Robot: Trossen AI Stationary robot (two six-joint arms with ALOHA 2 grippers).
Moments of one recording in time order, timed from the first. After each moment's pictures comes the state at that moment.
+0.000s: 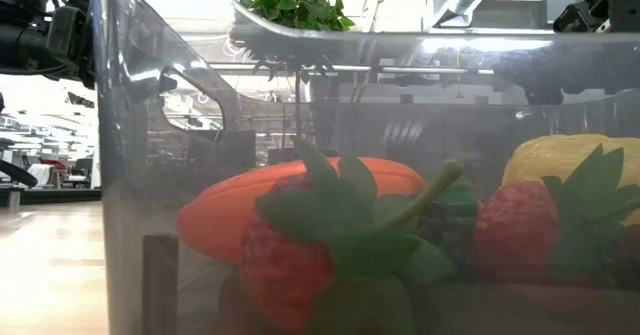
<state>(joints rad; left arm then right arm) 0.16 0.00 0.06 -0.12 -0.09 -0.02 -0.19 0.00 0.00 0.03 -0.10 0.14</state>
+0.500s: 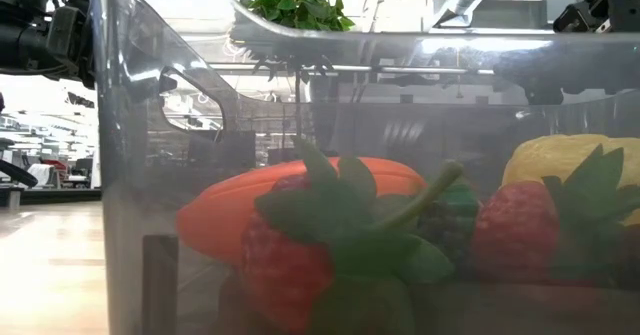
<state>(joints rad) 0.16 0.00 0.06 -0.12 -0.09 -0.01 -0.19 0.00 0.00 0.03 -0.10 0.14</state>
